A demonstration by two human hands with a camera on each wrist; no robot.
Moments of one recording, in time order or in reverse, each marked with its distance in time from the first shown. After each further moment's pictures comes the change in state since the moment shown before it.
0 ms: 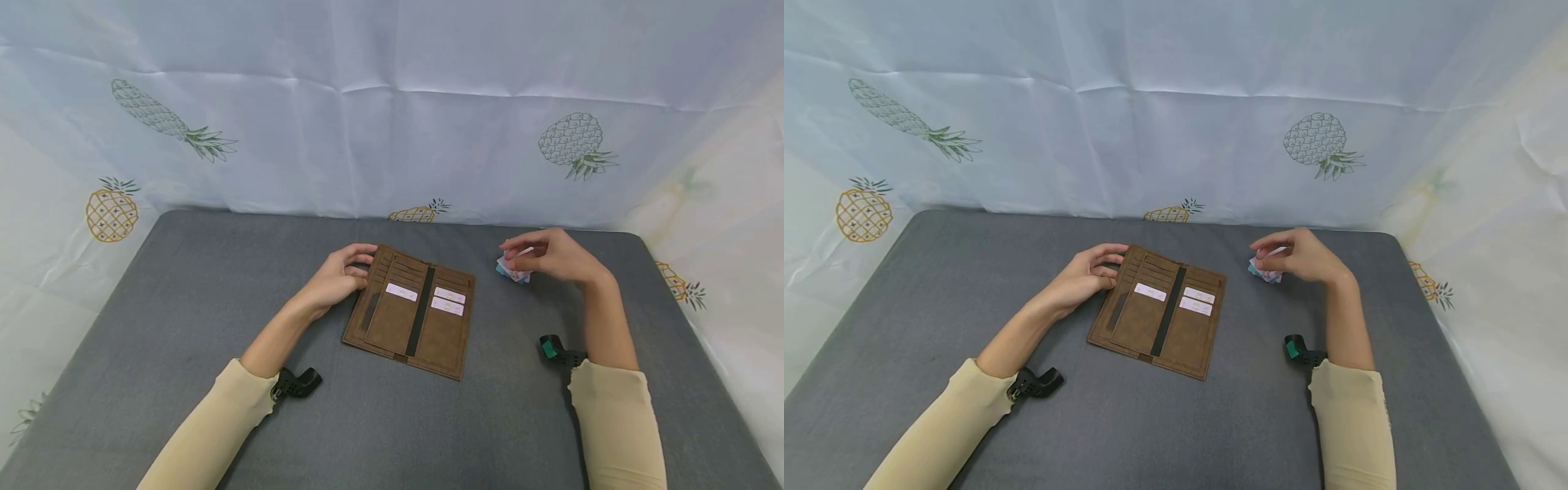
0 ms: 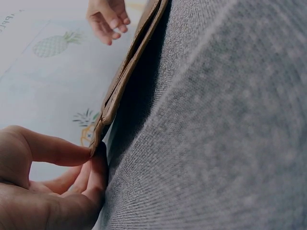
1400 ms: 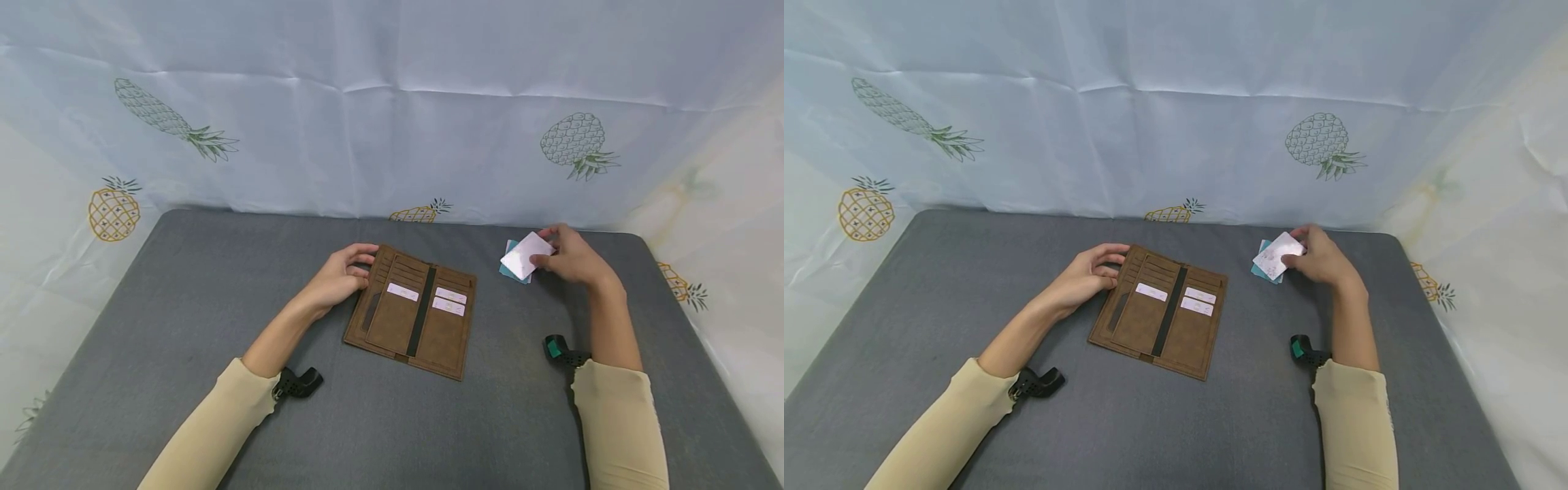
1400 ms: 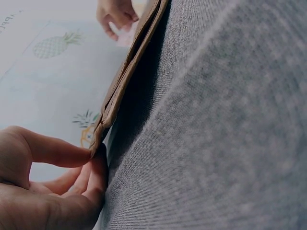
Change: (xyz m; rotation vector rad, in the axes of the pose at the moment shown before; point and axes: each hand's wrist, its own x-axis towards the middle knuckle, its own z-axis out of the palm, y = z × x) left_hand 0.000 0.000 0.001 0.009 0.008 0.000; right_hand 0.004 0.024 -0.011 -0.172 0.131 0.213
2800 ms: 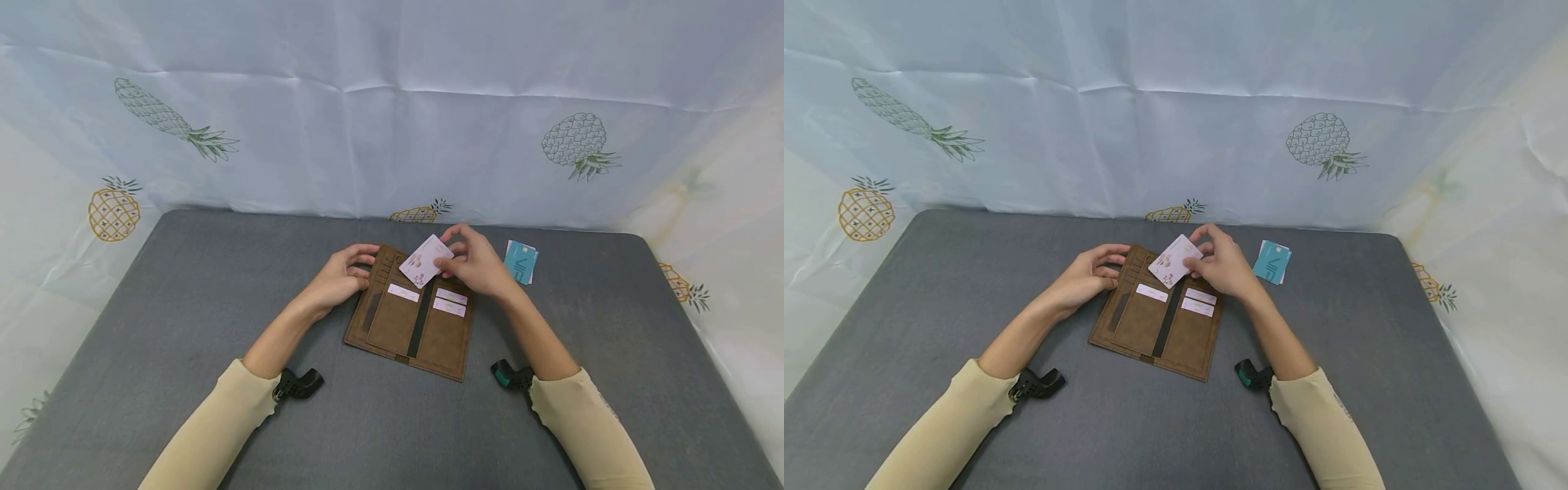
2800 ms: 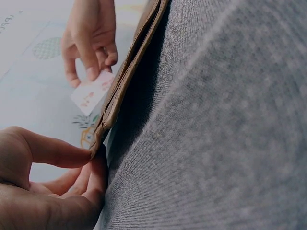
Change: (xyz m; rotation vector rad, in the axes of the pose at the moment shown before) left_hand 0.003 -0.001 0.001 0.001 0.021 -0.003; right_hand 0.012 -0.114 0.104 0.413 -0.007 -0.322
